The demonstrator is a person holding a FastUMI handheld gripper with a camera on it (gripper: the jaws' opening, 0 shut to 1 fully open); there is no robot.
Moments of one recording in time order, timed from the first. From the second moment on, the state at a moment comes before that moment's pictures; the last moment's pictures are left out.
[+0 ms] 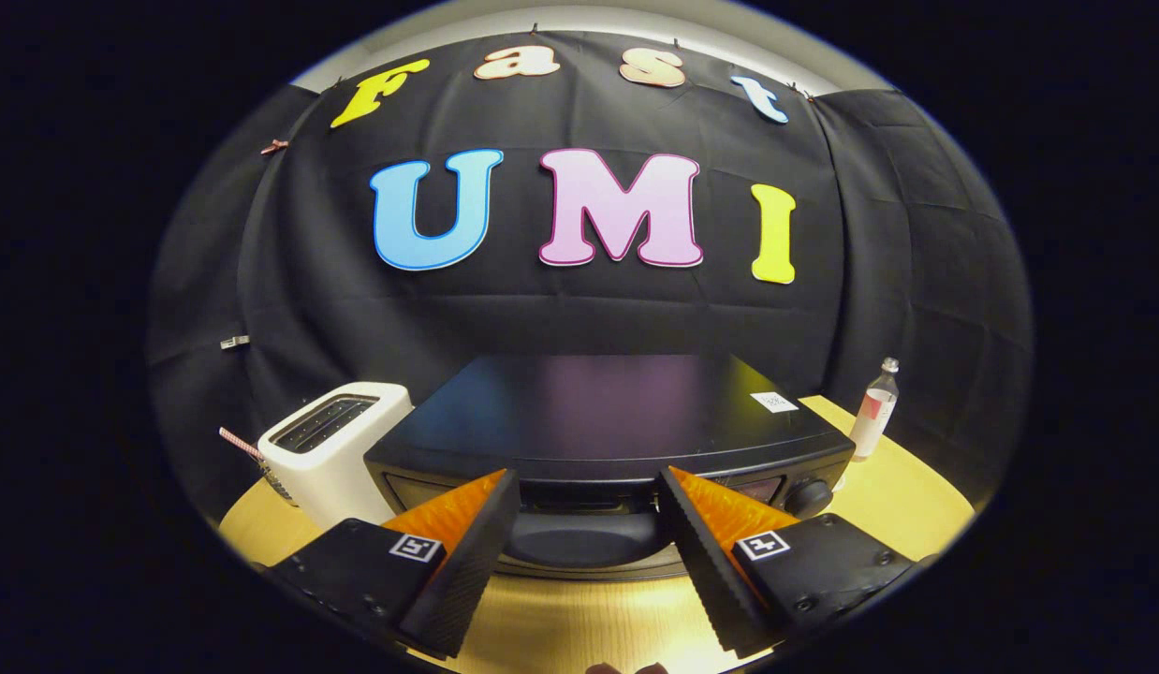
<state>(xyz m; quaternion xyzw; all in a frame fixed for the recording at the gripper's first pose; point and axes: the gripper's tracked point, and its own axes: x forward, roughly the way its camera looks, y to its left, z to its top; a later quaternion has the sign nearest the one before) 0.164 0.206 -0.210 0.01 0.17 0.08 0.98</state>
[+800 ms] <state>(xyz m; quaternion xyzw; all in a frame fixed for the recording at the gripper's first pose) 0.047 0.192 -0.266 0.01 0.26 0.10 0.96</state>
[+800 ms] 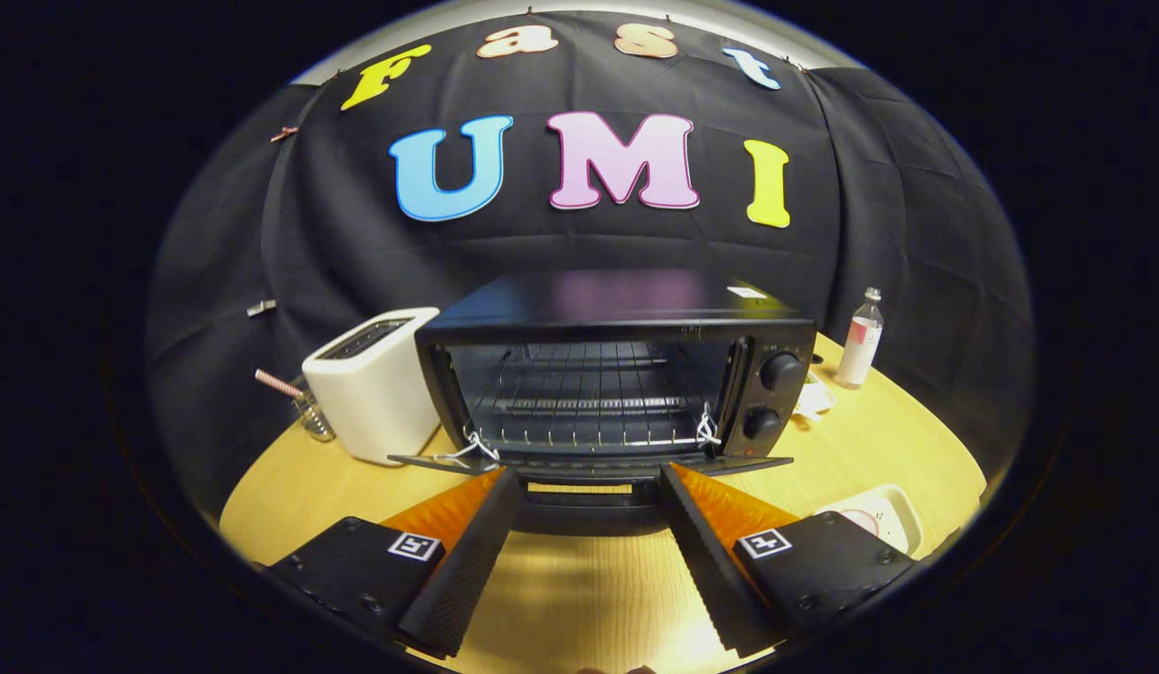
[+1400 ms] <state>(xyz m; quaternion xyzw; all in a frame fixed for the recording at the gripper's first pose) -0.002 0.161 -0.292 0.00 0.32 0.14 0.94</state>
